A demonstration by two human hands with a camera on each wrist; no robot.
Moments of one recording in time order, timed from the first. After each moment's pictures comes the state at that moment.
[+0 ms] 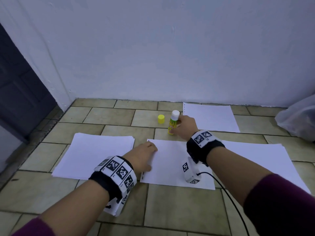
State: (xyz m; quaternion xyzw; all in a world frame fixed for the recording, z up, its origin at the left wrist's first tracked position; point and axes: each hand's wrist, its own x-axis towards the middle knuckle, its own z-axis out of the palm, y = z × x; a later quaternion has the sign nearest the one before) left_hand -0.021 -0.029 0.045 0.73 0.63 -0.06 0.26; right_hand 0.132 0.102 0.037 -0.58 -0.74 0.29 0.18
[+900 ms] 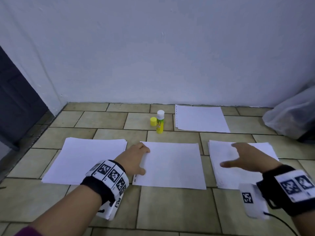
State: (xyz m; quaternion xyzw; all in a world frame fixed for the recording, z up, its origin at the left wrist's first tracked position) left_hand -0.021 -0.030 0.046 0.72 0.64 -0.04 0.26; right_hand 0.313 0.038 0.074 -0.66 -0.71 0.22 -0.10
